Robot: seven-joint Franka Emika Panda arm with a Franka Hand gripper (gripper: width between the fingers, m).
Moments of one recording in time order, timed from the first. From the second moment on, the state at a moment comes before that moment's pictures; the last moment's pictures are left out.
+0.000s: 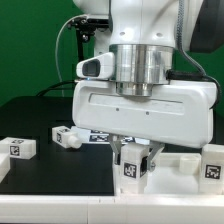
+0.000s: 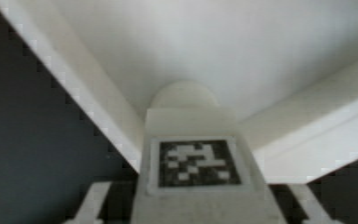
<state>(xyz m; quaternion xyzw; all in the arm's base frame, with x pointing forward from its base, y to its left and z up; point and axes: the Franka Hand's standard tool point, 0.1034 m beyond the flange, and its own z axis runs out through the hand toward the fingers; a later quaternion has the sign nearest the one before) 0.636 0.001 0.061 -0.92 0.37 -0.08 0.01</state>
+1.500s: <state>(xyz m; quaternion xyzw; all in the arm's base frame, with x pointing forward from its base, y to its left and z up) 0.635 0.000 0.063 -0.87 0.48 -0.08 0.04</state>
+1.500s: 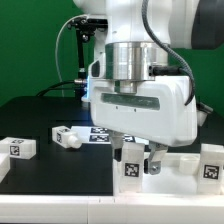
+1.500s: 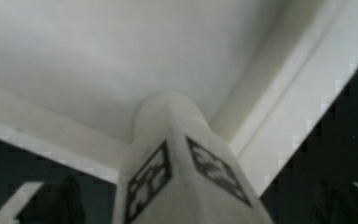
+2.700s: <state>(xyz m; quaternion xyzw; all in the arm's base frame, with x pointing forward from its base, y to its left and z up) 0.634 -0.010 0.065 -0.94 0.34 -0.06 0.01</state>
